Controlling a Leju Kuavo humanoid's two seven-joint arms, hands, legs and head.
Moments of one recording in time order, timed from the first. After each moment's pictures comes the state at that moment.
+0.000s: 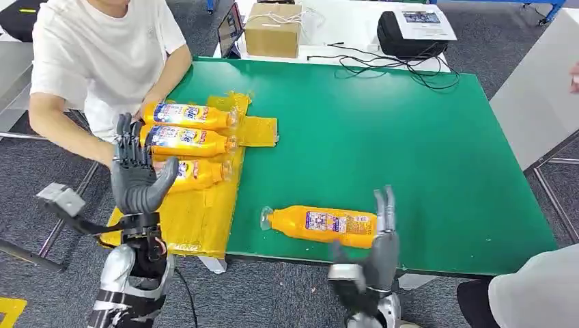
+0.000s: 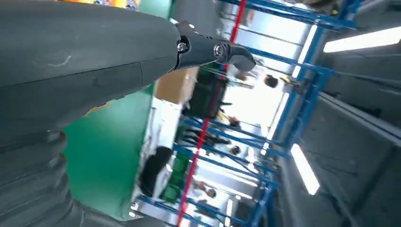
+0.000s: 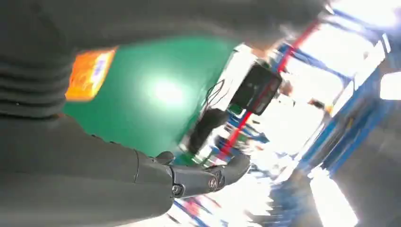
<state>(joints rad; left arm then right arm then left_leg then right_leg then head) -0.10 -0.16 -0.15 -1.60 0.36 0.11 -0.46 0.09 0.18 0.25 -1.39 0.83 -0.69 -0.57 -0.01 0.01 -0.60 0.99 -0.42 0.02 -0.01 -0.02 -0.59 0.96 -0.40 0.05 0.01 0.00</state>
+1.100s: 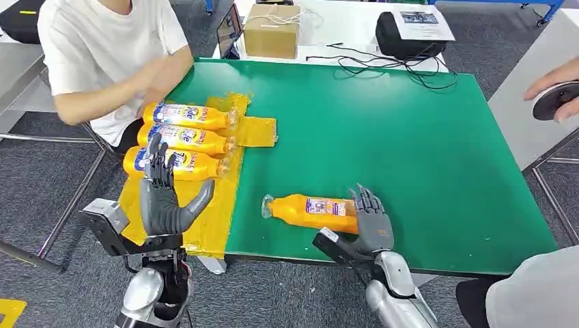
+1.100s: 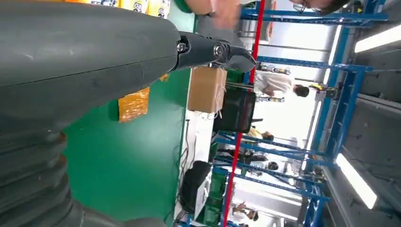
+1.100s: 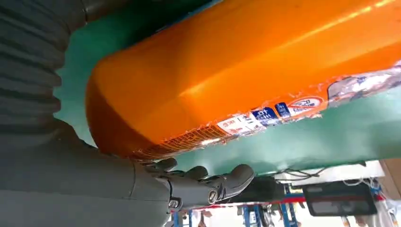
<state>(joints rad) -0.02 -0.18 -0.32 -1.63 0.13 0.32 -0.40 -0.29 0.00 0.36 -0.82 1.14 -0.45 -0.11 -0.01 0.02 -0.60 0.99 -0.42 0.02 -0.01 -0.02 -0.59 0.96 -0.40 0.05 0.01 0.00</state>
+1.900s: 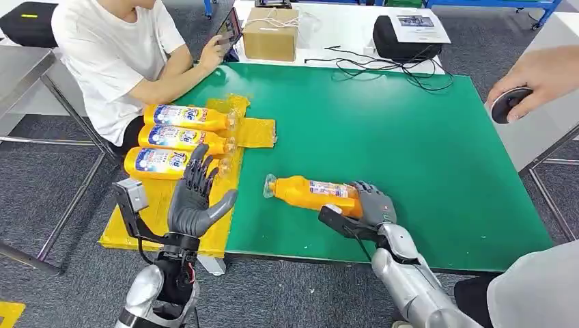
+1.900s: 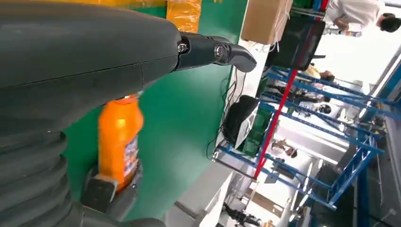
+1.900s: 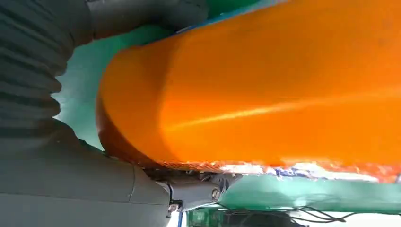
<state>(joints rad) -0.04 -0.16 -0.36 -1.59 0.37 0.16 -0.17 -0.51 -0.02 0.39 -0.58 1.06 -0.26 -0.06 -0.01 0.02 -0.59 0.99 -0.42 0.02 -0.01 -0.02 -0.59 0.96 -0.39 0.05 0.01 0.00</state>
